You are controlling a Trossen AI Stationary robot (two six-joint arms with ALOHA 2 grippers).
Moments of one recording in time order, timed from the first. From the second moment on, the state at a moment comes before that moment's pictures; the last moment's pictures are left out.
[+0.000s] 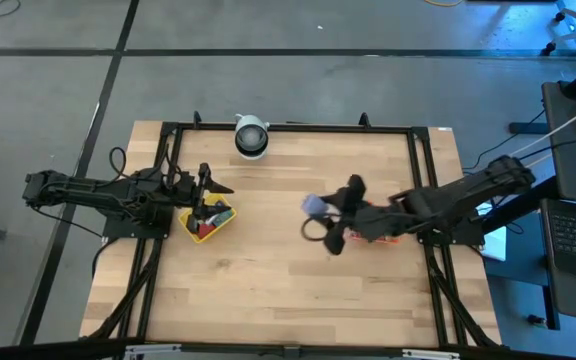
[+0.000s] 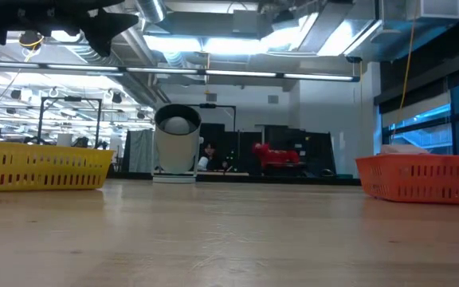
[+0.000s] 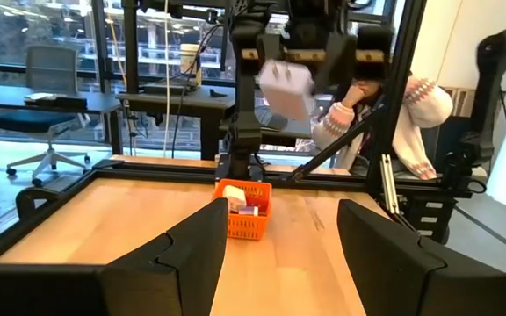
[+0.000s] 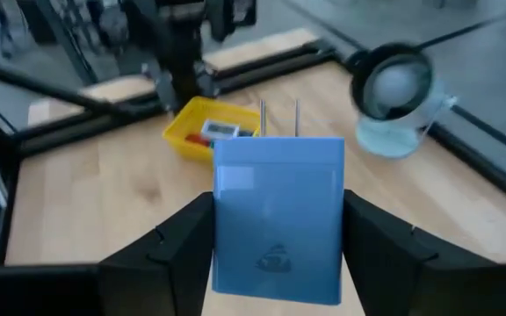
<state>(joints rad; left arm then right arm) 0.00 0.51 0.29 0.27 0.02 -0.09 0.40 1.43 1.32 -0.51 0.63 0.51</state>
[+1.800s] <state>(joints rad) 0.04 0.51 0.29 0.28 -0.14 0.00 0.36 0.98 1.06 -1.34 0.32 1.30</state>
